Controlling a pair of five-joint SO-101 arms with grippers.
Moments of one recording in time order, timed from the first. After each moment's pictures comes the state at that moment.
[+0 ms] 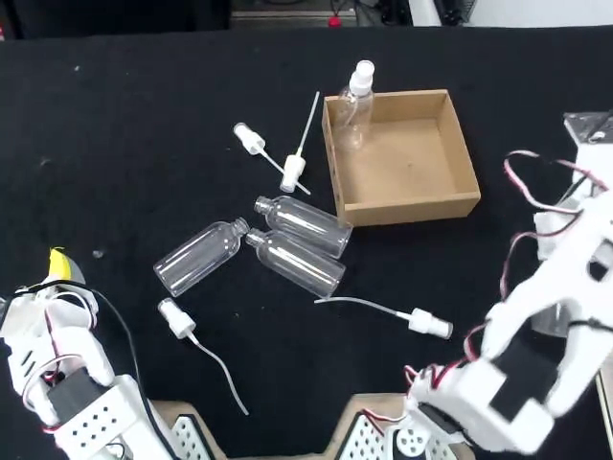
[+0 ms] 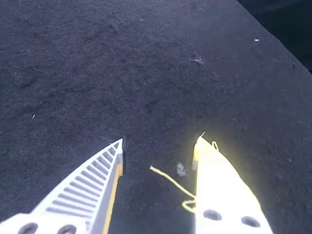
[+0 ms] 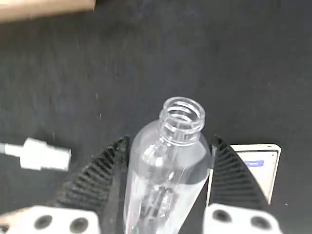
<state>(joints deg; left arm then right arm) -44.6 -104.0 94.5 44.5 19.3 41.4 -6.3 4.4 84.1 37.1</state>
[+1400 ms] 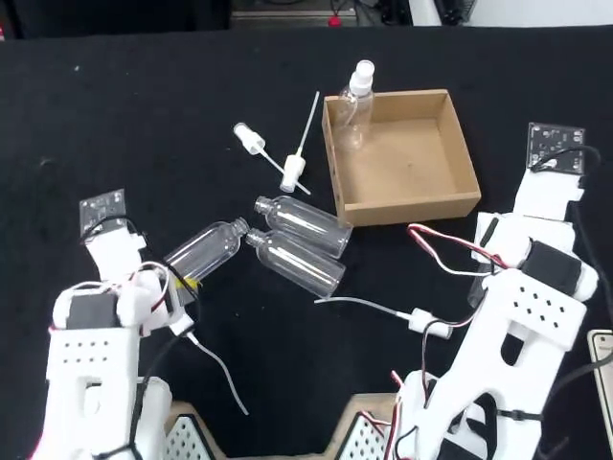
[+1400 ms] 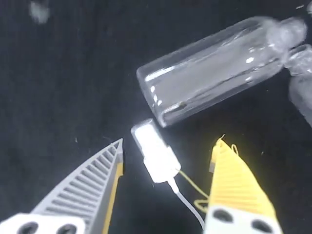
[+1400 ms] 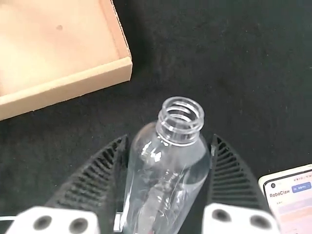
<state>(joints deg) -8.5 -59.8 66.6 70.8 12.7 30.0 -39.9 40.4 62.5 17.5</state>
